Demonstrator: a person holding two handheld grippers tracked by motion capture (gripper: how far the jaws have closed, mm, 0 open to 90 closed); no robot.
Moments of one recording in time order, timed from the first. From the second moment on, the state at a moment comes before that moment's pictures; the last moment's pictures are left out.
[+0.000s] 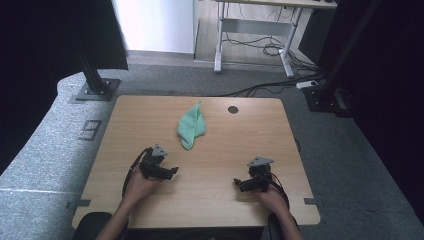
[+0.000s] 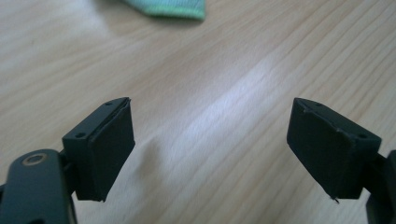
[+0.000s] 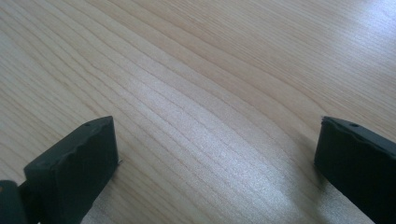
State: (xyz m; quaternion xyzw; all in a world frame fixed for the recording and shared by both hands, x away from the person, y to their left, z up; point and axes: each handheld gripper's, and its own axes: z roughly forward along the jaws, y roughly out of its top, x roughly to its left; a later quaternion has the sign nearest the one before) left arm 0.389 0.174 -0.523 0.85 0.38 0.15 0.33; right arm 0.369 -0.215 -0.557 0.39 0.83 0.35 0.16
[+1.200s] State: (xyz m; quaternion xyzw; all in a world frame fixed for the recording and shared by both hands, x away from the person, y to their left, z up) left arm 0.459 0.115 -0.492 0.86 0.34 0.16 0.35; right arm 0.369 -0.215 -0.557 0.39 0.83 0.35 0.16
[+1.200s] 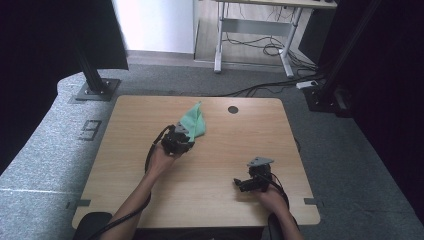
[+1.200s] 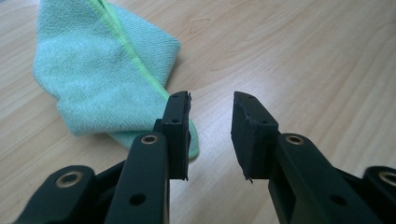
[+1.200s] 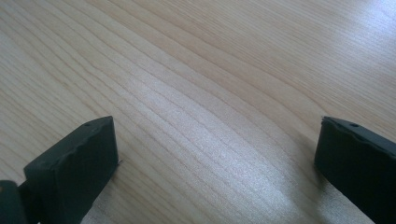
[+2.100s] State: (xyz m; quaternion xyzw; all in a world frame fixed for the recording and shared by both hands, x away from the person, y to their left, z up) left arm 0.475 0.108 -0.536 0.87 0.35 0.14 0.32; right arm 0.370 -0.215 -0.557 0.39 0.83 0.35 0.16
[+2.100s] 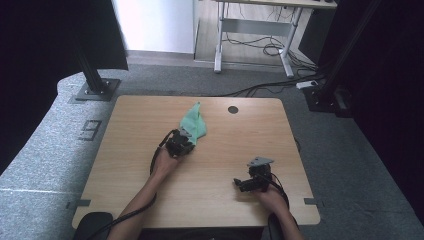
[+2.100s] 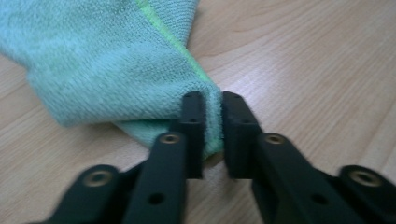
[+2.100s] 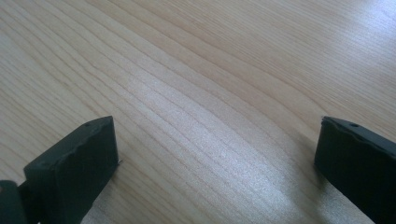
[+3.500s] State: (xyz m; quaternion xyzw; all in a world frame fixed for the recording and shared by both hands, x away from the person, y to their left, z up) left arm 0.449 0.124 -0.386 0.81 0.32 0.19 0.46; right arm 0.370 -0.215 -0.557 0.39 0.83 0.35 0.16
